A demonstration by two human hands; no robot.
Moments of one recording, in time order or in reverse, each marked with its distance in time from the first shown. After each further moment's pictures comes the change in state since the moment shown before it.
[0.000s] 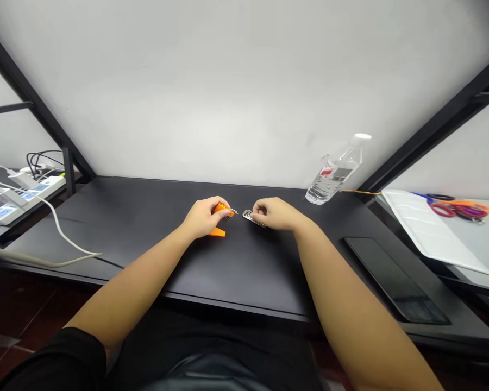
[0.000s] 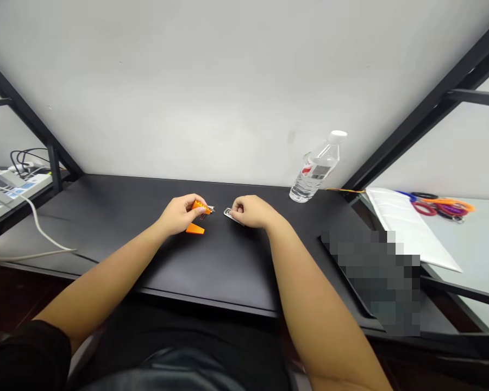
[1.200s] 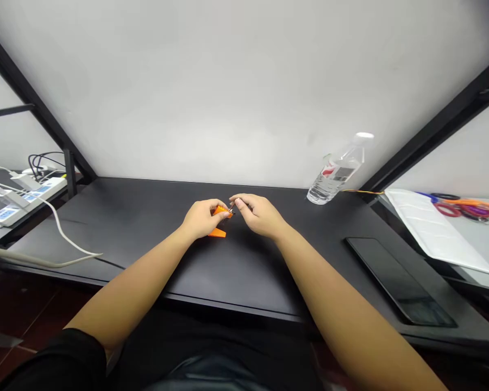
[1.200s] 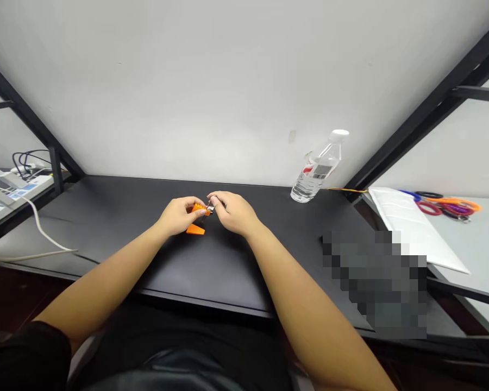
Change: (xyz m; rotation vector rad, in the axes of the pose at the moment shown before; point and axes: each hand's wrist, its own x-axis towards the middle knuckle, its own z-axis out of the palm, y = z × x) left_hand 0.000 0.000 -0.001 0.112 0.021 -0.103; right_hand -0.002 -0.045 0.030 0.082 0.232 -0.246
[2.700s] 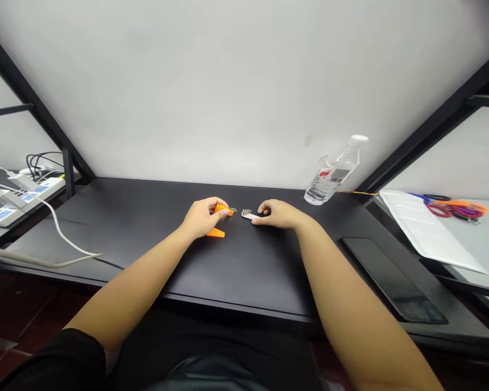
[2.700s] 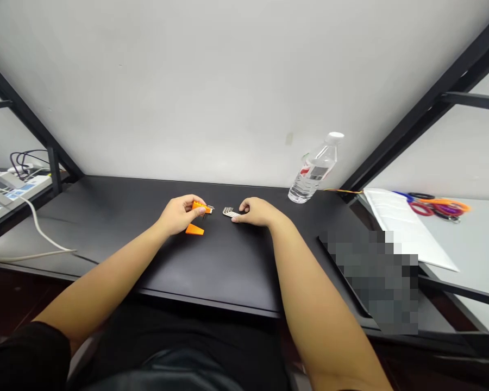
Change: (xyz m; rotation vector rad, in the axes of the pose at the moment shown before) left_hand 0.001 -0.002 0.002 -0.159 0.008 0.034; right_hand -0.002 0.072 -0.033 -0.165 -0.219 0.448
